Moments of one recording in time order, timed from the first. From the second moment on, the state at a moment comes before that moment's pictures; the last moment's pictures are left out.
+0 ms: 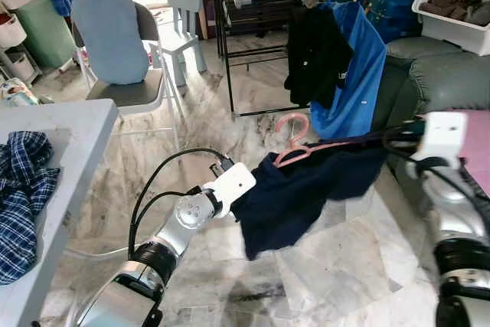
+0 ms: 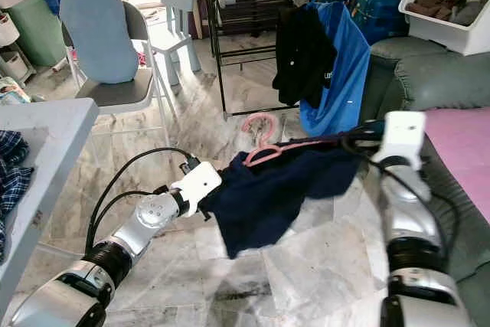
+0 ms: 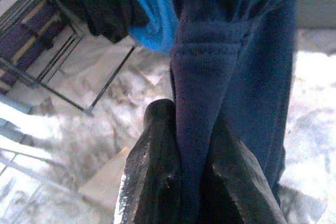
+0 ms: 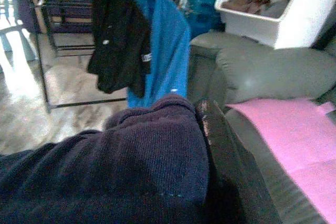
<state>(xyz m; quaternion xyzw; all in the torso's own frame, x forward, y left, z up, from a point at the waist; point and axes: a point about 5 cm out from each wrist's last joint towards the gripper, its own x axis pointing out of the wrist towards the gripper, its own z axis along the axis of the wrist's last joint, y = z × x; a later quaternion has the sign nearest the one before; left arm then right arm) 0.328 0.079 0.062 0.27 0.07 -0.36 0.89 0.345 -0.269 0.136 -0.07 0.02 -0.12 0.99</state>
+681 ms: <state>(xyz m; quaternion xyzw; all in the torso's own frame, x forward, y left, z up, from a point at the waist) 0.337 0.088 0.058 0.14 0.11 -0.20 0.96 0.322 -0.165 0.105 -0.09 0.08 0.19 0.97</state>
